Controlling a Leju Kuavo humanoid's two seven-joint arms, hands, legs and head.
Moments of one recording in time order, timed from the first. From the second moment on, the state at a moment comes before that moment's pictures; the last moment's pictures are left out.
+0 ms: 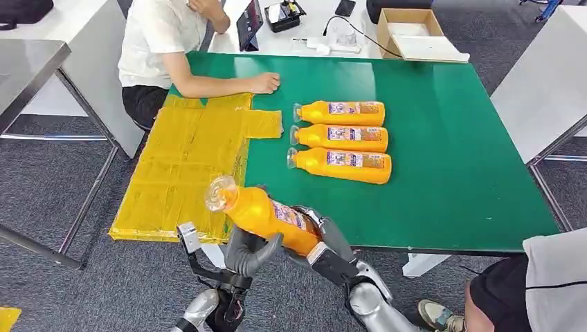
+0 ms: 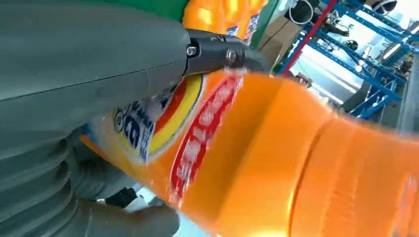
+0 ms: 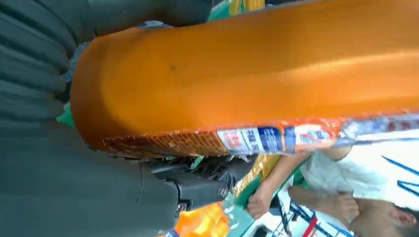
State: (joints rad) left arm -0.10 -0.23 -0.53 -1.13 0.42 -0.23 -0.49; right arm -0.24 0.06 0.57 -1.00 0.47 -0.04 -0.61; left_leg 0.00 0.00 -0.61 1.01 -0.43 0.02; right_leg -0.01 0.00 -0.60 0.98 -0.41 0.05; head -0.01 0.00
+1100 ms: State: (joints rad) left arm -0.05 -0.21 -0.46 -1.19 0.48 -0.22 -0.42; right arm -0.12 0.08 0.65 -1.08 0.54 -0.20 -0.59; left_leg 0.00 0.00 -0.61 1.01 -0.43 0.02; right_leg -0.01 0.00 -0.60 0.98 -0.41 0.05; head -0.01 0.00
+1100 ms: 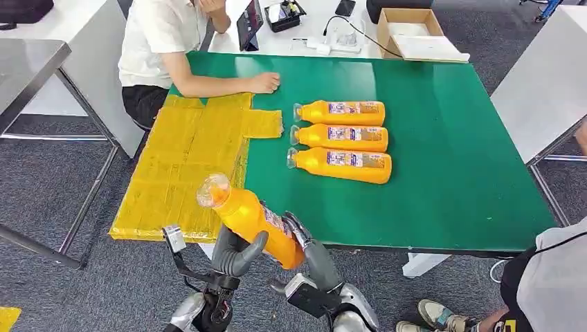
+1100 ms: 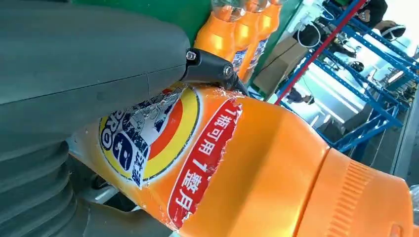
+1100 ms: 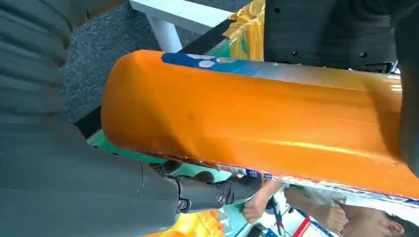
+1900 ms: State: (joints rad) left arm -0.18 -0.12 -0.20 -1.22 -0.11 0.33 -0.47; right arm 0.02 0.05 0.66 -1.49 0.51 -0.66 -0.70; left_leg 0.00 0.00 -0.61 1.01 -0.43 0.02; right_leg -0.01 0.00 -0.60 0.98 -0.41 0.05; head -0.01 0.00
